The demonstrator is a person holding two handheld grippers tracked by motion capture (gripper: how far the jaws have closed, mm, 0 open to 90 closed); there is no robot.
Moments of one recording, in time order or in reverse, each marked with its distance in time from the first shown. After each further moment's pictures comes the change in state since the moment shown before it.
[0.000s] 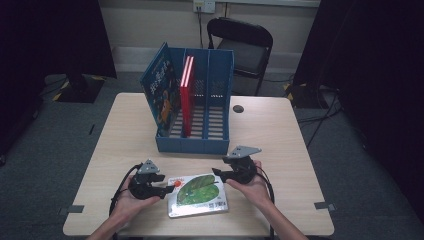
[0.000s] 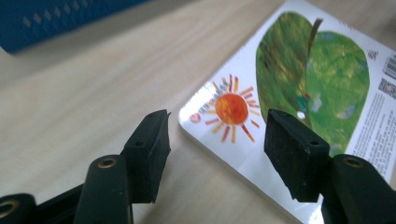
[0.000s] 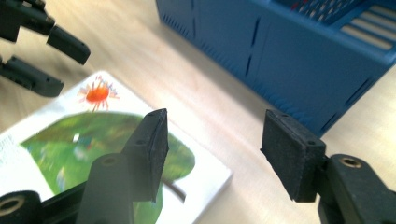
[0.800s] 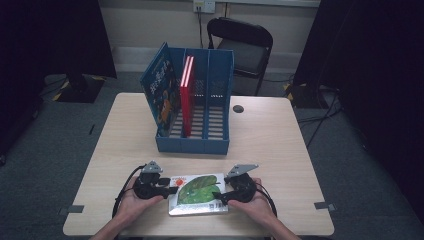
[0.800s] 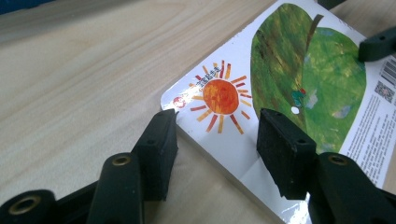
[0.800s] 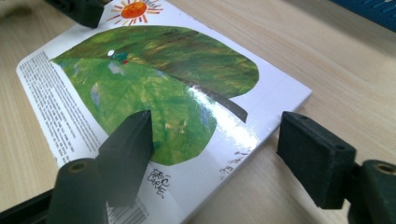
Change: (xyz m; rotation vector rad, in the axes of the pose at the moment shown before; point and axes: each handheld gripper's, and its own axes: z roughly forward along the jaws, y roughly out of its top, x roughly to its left) left arm 0.002 -0.003 0.016 -0.005 -0.055 -0.043; right arm 0.018 -0.048 0.008 0.138 0.101 0.051
